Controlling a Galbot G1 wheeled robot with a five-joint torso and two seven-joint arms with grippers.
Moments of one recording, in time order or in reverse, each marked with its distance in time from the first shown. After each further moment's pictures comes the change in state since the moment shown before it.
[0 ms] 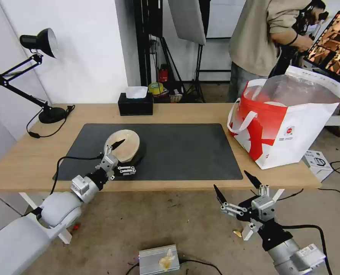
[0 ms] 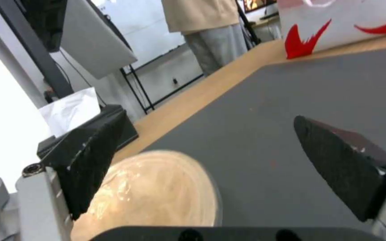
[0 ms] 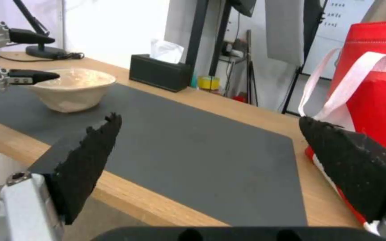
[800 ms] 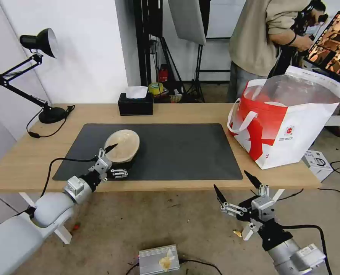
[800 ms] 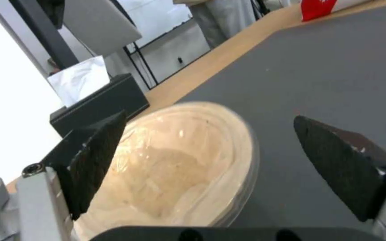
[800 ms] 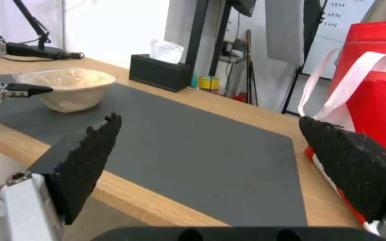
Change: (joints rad) left arm -0.013 0.019 0.014 0.075 0.006 0.003 0.008; right arm 0.000 0.000 0.000 0.000 0.000 0.000 0.000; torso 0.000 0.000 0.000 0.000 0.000
